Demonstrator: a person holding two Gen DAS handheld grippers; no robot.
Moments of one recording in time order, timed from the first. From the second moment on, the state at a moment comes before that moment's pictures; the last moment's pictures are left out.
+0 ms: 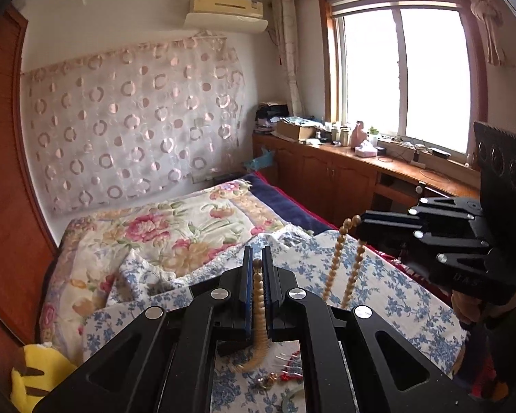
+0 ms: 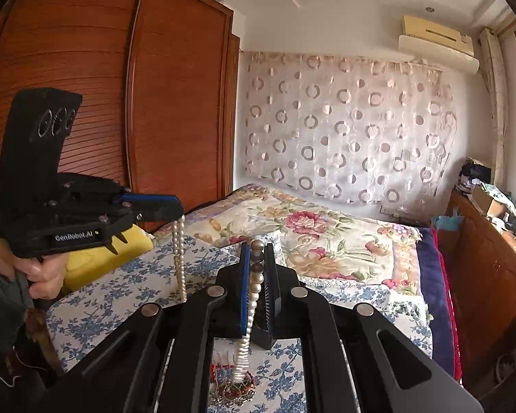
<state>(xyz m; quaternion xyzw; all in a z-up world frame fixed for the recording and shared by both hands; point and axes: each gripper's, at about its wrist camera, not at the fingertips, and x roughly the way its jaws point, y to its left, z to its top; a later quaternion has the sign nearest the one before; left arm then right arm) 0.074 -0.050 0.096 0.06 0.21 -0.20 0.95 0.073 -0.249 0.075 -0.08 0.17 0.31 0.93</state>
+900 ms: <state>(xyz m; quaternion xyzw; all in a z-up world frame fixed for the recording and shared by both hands) 0.172 -0.042 0.093 0.04 0.23 -0.18 0.95 0.186 -0.216 0.089 -0.08 0.19 0.34 0.92</state>
